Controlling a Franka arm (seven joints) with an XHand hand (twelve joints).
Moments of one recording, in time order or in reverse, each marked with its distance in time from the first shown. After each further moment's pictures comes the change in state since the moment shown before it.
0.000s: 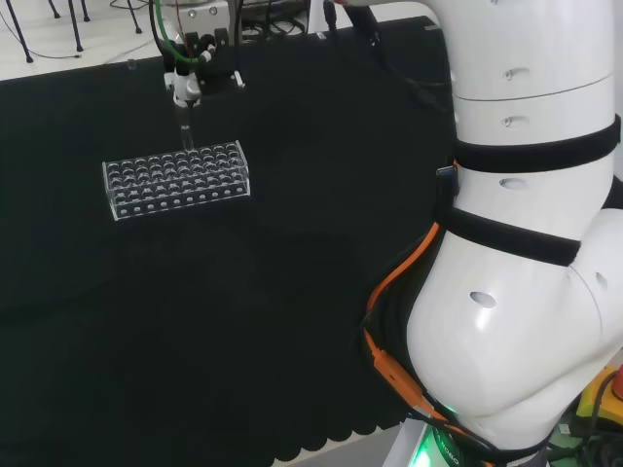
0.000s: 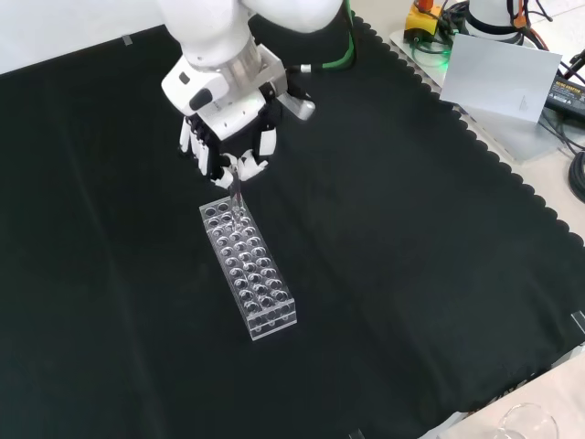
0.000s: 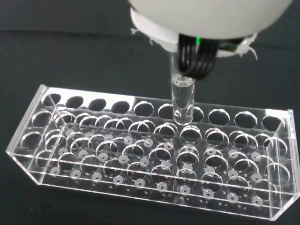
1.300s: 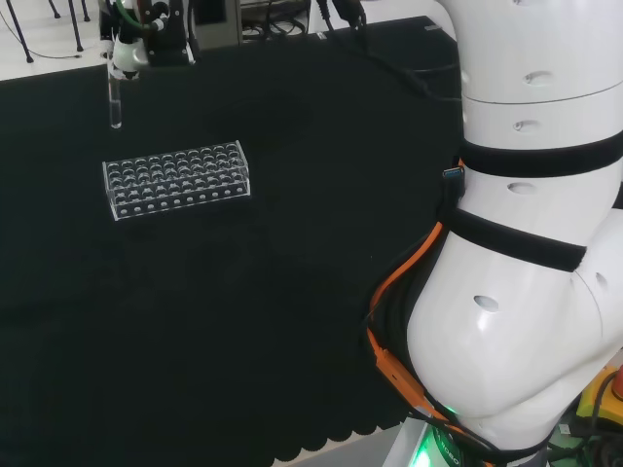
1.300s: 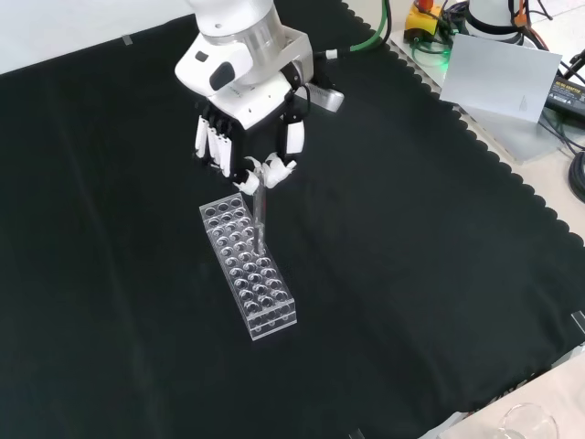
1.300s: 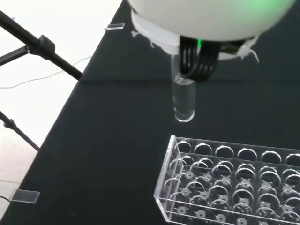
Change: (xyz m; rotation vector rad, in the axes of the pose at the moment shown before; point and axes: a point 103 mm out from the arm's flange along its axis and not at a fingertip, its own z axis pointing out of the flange) arm 0.078 -0.013 -0.053 -0.060 0.142 -0.132
